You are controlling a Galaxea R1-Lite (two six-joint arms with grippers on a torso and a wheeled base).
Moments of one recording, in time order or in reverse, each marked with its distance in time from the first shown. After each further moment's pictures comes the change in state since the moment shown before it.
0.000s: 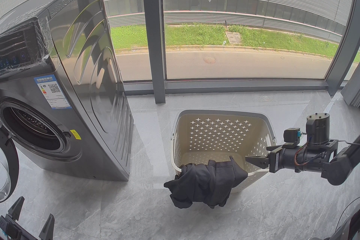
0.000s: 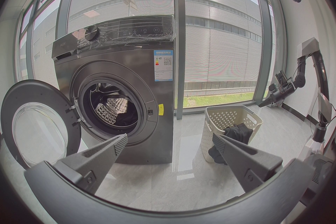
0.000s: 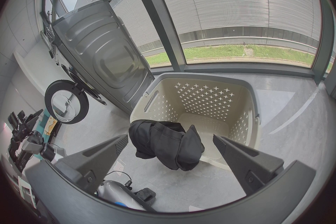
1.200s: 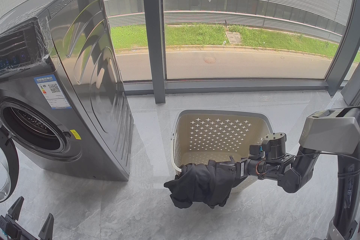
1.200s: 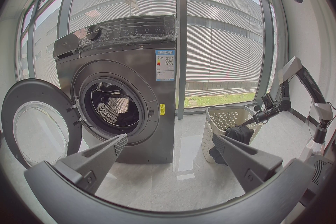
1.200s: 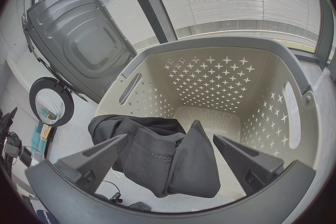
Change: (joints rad) left arm 0.000 0.000 0.000 0.001 0.012 -0.007; right arm 0.061 0.543 -0.193 -0.319 -0.079 0.078
